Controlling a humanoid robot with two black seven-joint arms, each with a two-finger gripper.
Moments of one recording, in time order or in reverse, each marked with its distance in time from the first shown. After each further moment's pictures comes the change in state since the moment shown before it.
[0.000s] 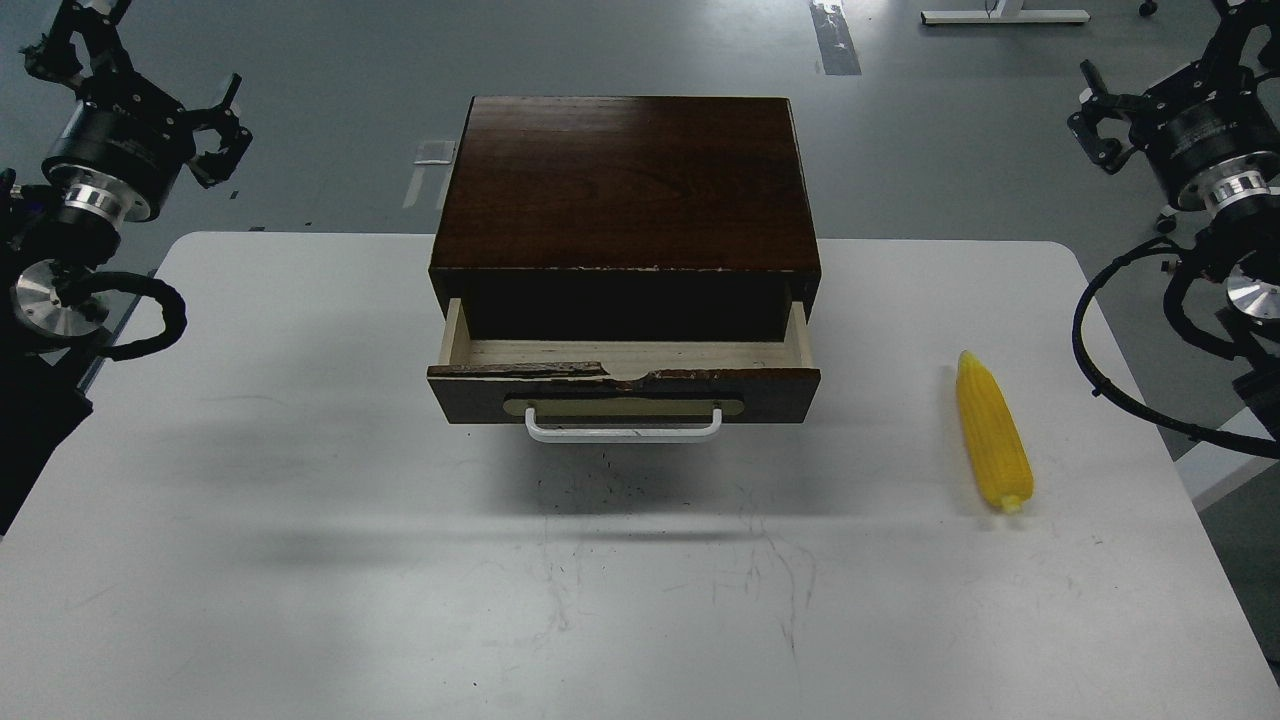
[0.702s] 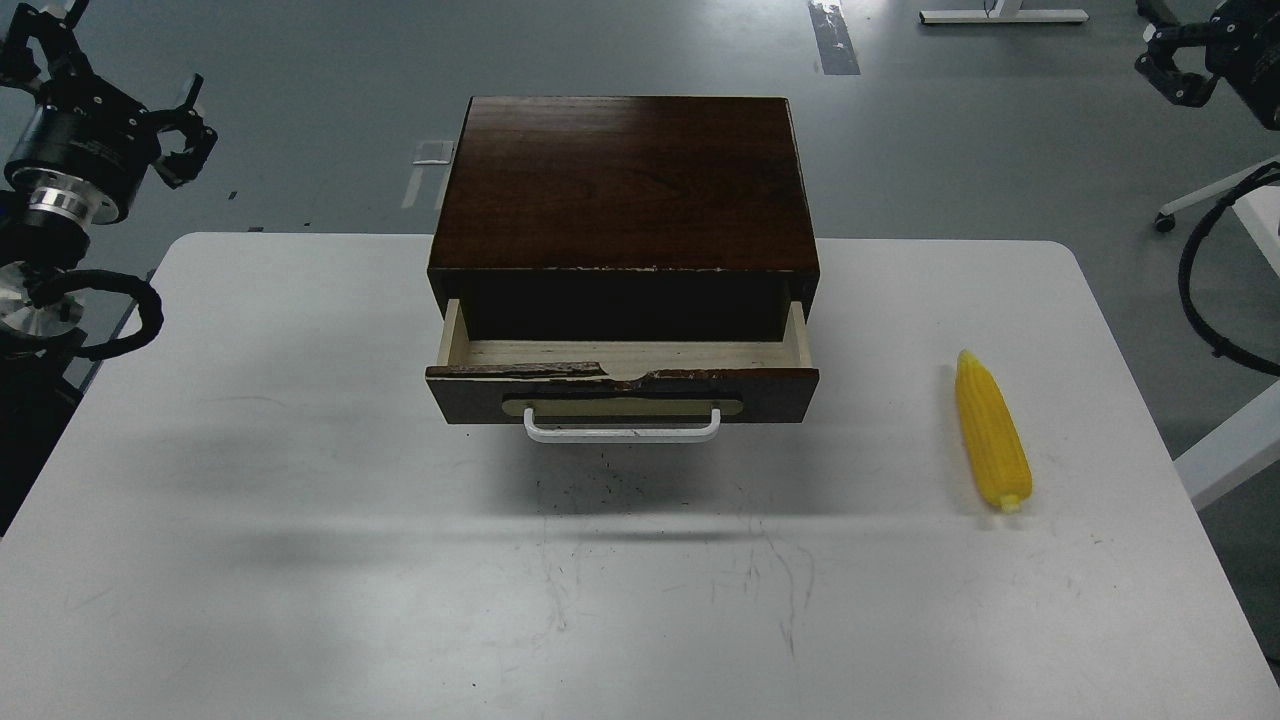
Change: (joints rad) left arm -0.009 0.009 -0.035 0.053 0.002 0.000 -0.001; right arm 0.286 -0.184 -0.376 0.022 -0.187 0.000 -0.023
